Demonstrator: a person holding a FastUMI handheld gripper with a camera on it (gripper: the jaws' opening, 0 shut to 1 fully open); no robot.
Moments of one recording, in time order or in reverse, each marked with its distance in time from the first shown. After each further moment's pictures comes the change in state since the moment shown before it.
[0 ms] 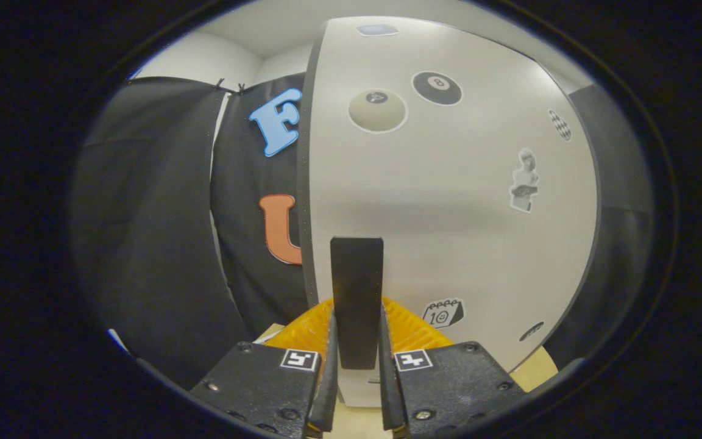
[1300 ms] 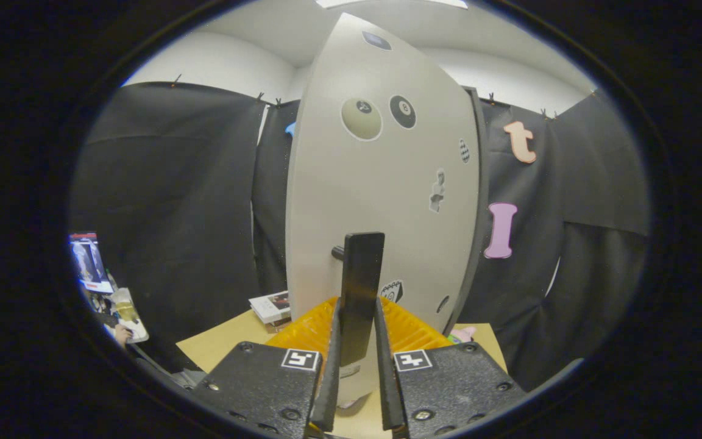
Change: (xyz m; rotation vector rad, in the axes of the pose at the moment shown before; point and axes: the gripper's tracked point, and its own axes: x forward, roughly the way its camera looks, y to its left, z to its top) arm -0.188 -0.094 -0.022 -0.100 -0.022 0.086
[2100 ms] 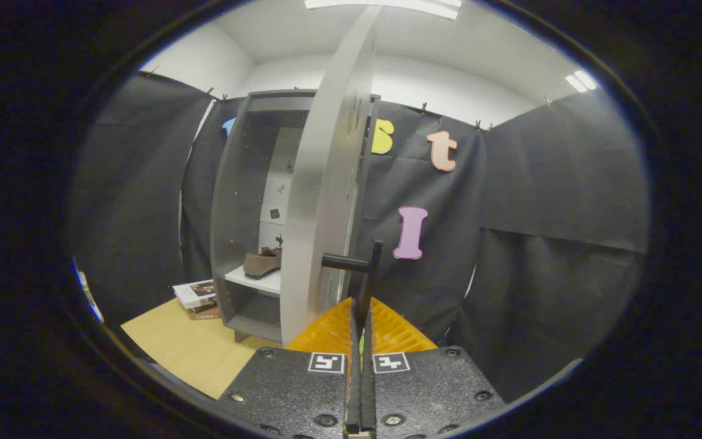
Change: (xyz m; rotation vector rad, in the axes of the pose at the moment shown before) arm -0.032 -0.096 -0.002 0.009 -0.027 -0.277
